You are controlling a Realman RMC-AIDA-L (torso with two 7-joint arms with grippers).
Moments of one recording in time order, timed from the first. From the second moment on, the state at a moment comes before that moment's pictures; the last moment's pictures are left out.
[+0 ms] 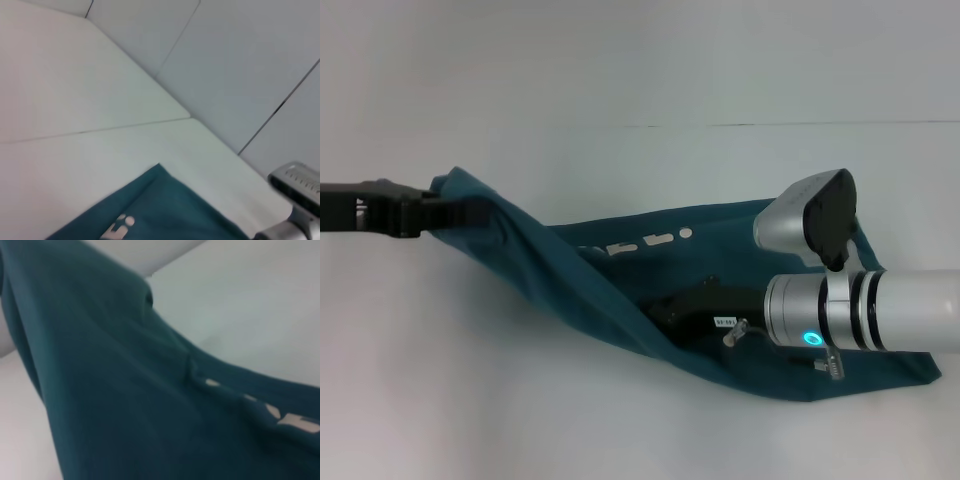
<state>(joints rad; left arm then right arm) -0.55 -2.06 0.54 1.19 2.15 1.85 -2.17 0.67 2.09 -1.72 -0.49 -1.32 -0.80 1.64</state>
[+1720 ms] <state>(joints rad) -0.58 -2.11 0.65 1.07 1.94 1.87 -2.08 0.71 2.10 -1.71 -0.50 -1.26 -0.88 1.72</state>
